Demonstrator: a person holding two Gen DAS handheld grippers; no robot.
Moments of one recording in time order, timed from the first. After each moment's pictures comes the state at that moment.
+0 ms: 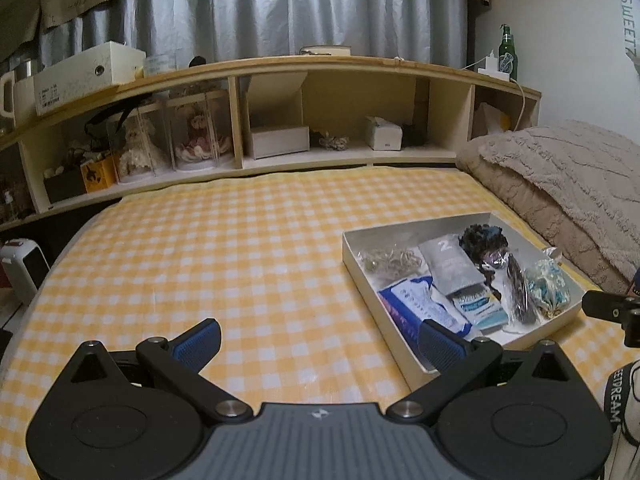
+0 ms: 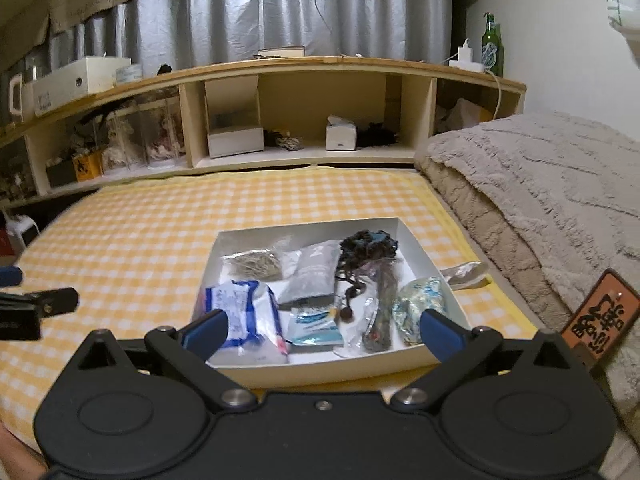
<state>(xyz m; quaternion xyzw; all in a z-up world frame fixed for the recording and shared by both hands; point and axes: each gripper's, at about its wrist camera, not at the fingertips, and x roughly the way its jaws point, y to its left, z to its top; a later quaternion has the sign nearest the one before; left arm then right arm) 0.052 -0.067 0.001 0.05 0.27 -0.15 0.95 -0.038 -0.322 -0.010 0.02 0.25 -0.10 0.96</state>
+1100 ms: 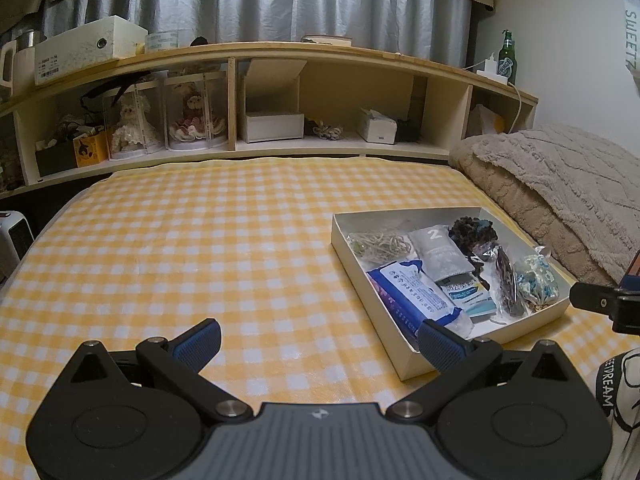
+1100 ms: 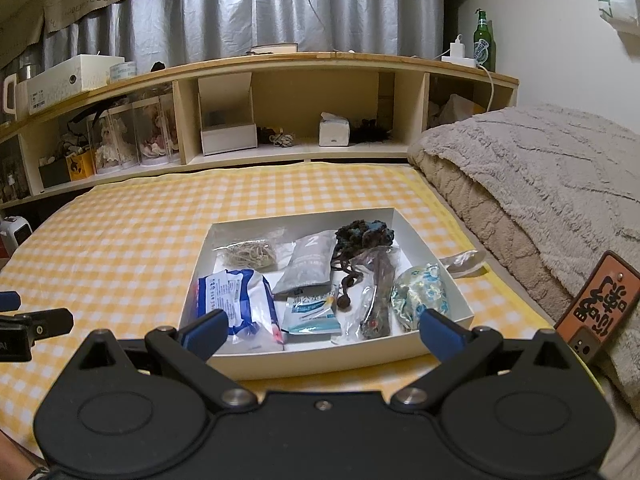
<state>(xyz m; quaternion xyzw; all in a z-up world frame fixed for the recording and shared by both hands) 0.046 -0.062 -0.021 0.02 0.29 -0.16 0.94 -0.041 -0.322 -0.026 0.03 0.25 -0.11 0.96</state>
